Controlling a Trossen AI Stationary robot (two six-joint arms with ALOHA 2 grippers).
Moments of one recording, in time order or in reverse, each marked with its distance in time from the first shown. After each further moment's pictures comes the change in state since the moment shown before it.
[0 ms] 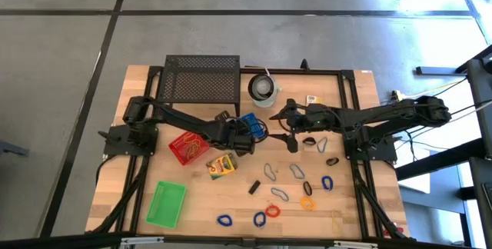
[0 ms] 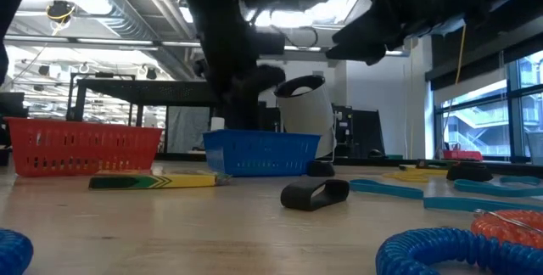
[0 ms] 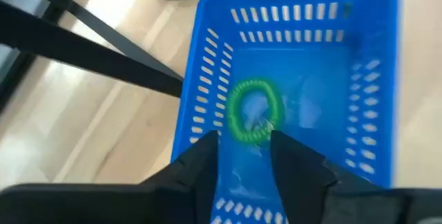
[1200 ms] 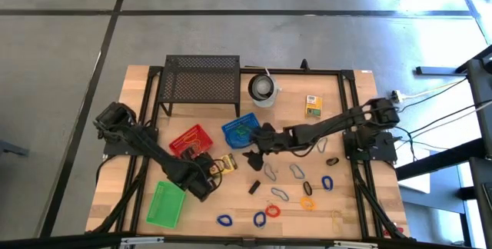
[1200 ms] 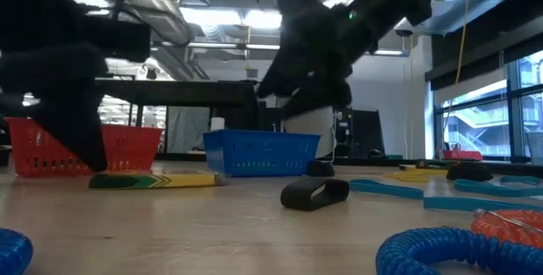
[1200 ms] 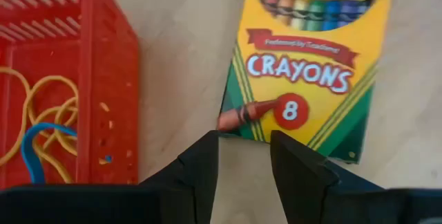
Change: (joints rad) left arm -0.471 -0.166 -0.422 0.076 0.121 -0.633; right arm 0.176 0.589 0.457 -0.259 0.178 0.575
